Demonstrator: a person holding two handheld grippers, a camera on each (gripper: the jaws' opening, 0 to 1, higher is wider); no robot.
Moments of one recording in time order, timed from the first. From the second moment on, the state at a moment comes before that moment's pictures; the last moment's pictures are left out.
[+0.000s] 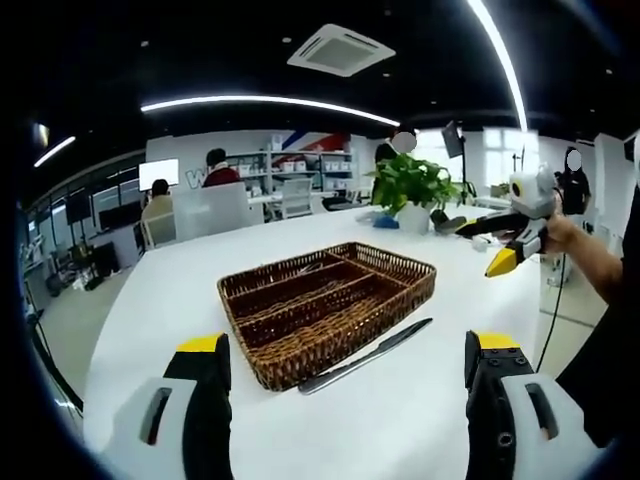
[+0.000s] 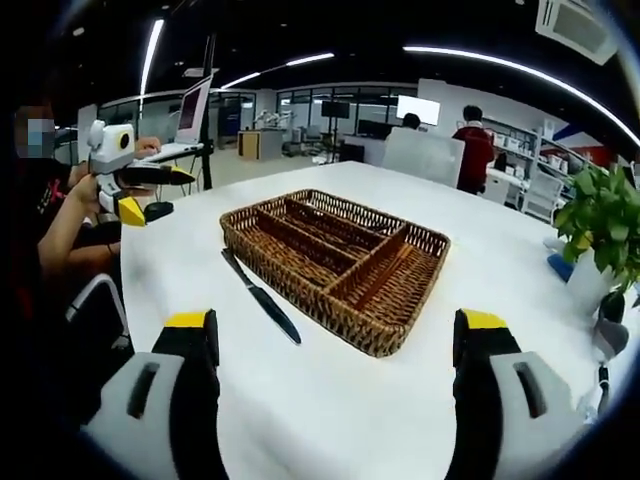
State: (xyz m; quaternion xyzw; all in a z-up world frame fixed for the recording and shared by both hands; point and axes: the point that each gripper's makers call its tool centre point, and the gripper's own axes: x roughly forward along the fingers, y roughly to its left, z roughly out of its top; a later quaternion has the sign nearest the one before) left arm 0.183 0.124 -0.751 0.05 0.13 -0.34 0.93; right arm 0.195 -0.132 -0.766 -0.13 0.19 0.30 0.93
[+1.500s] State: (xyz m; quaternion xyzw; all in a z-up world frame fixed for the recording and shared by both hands) left arm 0.187 0.119 -0.758 0.07 0.14 -0.35 0.92; right arm 0.199 -0.087 -0.810 -0.24 0.30 0.42 0.82
